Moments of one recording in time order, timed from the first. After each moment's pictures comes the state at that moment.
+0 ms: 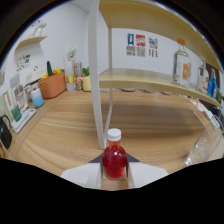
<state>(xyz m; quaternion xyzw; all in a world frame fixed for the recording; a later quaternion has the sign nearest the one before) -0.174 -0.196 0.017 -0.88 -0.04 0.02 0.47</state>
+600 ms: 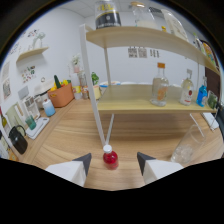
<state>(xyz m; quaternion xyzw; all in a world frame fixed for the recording) -0.160 -0.245 0.091 -0.88 -0.04 0.07 0.47</state>
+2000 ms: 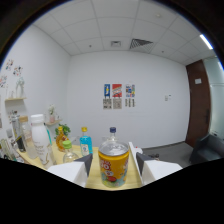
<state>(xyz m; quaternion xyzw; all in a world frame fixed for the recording) 0.210 -0.121 0.399 -0.75 -0.01 0.01 0.66</state>
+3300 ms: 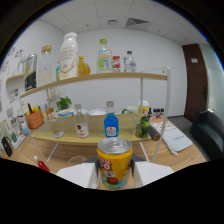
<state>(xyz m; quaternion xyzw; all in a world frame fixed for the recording) 0.130 -0.231 0.175 -0.82 0.02 0.01 0.57</state>
